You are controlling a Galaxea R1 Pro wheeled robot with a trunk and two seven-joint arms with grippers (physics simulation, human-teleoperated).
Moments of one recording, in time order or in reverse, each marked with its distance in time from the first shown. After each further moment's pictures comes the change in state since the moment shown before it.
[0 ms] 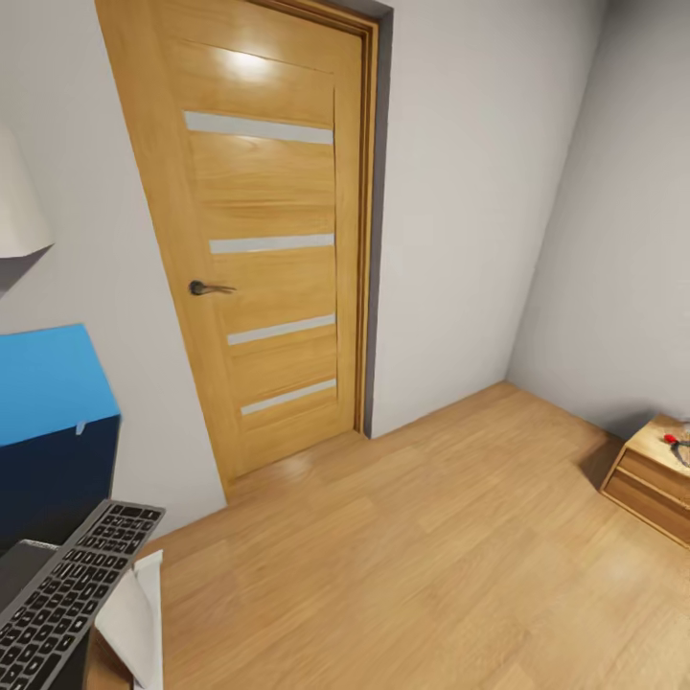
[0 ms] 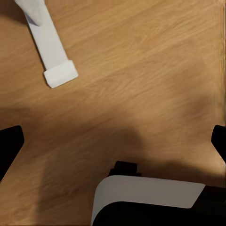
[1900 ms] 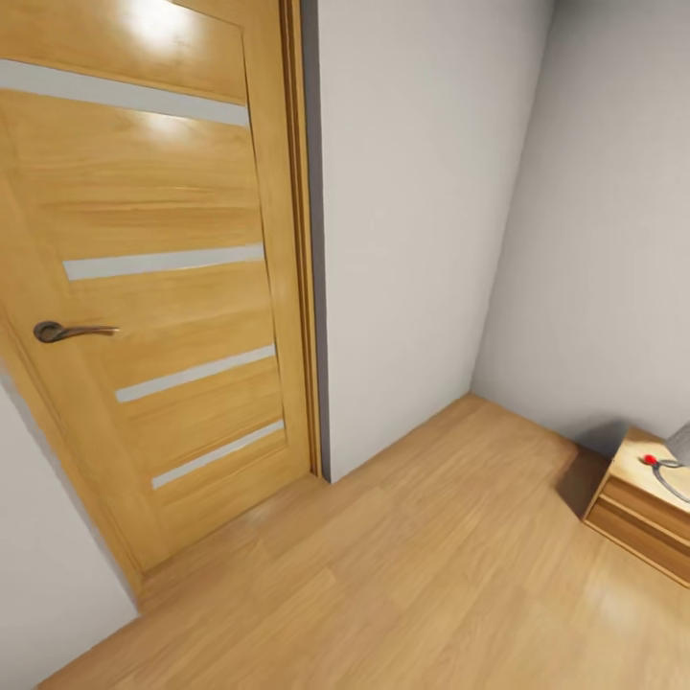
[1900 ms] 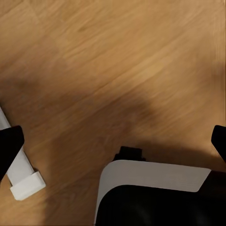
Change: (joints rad) left arm 0.000 0.006 0.011 -0.002 0.002 0.074 0.004; right arm 0.000 0.001 0.000 0.000 0.017 0.000 -0.001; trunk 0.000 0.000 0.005
